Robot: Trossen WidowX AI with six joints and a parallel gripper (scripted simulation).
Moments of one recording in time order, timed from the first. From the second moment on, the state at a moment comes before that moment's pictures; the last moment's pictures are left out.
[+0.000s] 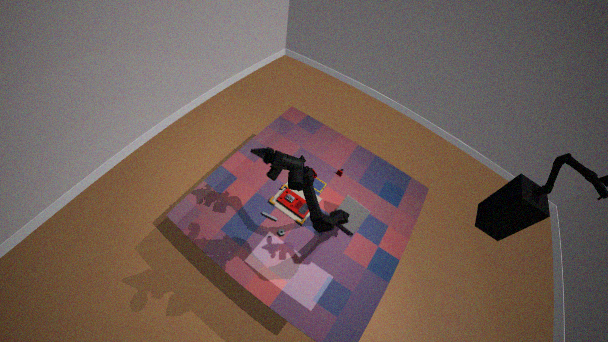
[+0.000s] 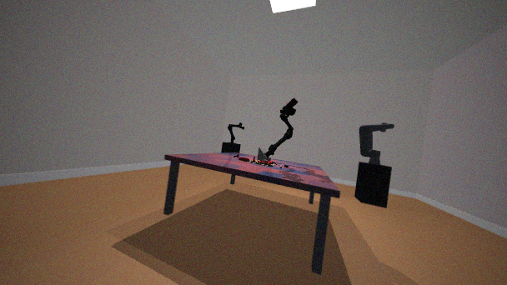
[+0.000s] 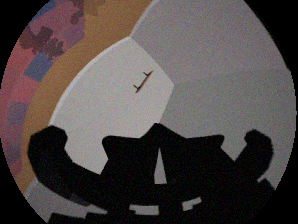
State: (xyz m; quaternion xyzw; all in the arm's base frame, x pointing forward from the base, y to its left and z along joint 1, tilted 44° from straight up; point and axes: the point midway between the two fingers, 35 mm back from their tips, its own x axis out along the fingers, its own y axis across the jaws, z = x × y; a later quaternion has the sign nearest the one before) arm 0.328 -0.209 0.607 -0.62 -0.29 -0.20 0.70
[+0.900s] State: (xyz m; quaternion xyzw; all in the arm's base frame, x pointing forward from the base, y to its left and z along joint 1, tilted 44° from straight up) arm 0.451 -0.318 0.375 -0.56 0.04 -0.07 0.82
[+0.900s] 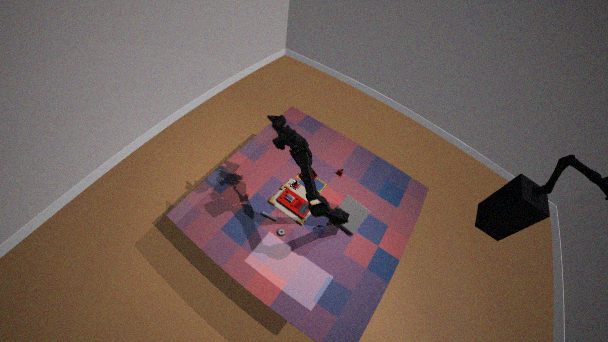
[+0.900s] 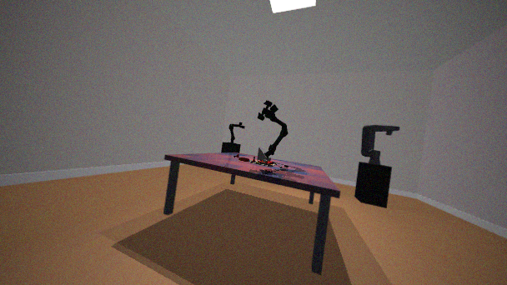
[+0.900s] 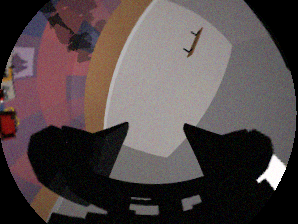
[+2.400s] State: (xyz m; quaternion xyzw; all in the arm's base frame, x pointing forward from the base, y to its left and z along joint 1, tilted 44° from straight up) arm 0.335 -0.178 -0.032 -0.15 0.39 0.54 0.73
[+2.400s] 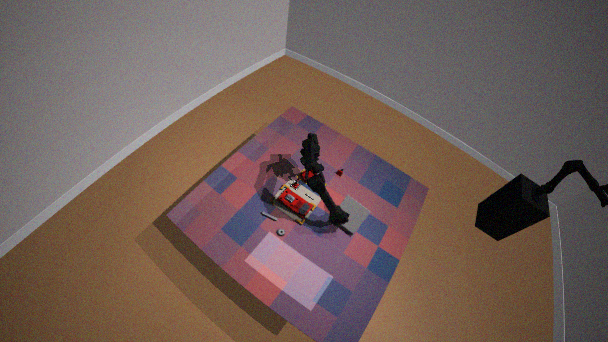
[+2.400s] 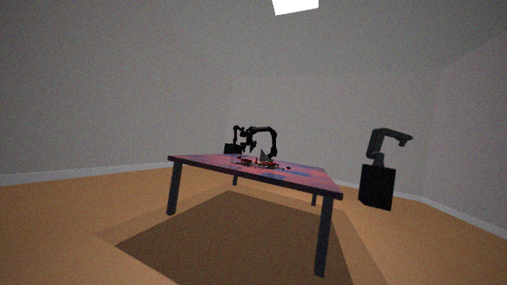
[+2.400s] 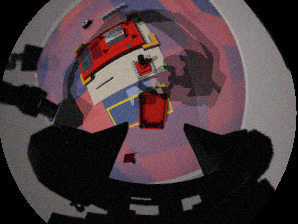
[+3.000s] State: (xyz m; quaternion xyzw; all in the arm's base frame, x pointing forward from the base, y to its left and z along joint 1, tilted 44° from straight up) arm 0.337 -0.171 -0.042 -0.16 0.39 0.54 0.73
